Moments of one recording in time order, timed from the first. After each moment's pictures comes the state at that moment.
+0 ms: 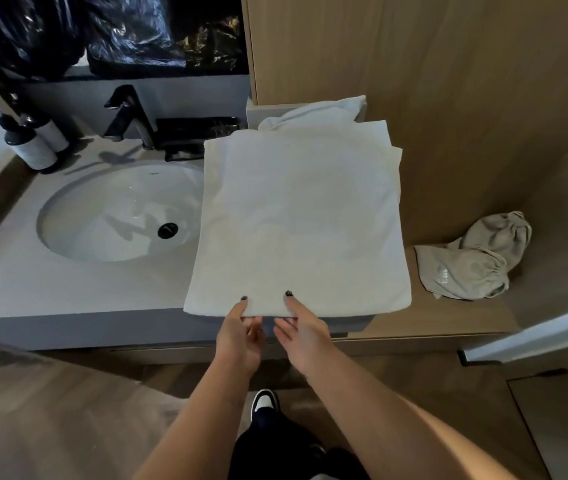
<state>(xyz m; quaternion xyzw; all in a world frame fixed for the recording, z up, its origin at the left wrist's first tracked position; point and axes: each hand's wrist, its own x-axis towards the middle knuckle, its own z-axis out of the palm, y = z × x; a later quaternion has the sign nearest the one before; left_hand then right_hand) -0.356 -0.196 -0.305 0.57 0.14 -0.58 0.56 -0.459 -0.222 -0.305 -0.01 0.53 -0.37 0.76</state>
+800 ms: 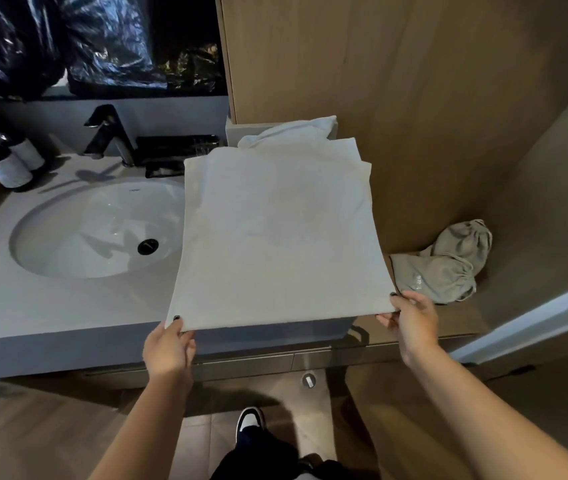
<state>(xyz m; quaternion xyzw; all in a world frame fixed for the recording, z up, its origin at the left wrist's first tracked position) -0.298 -0.173 -0.296 0.69 0.03 -0.43 0.58 -0.629 -0.255 -0.289 -0.18 0.67 -0.51 0.52</state>
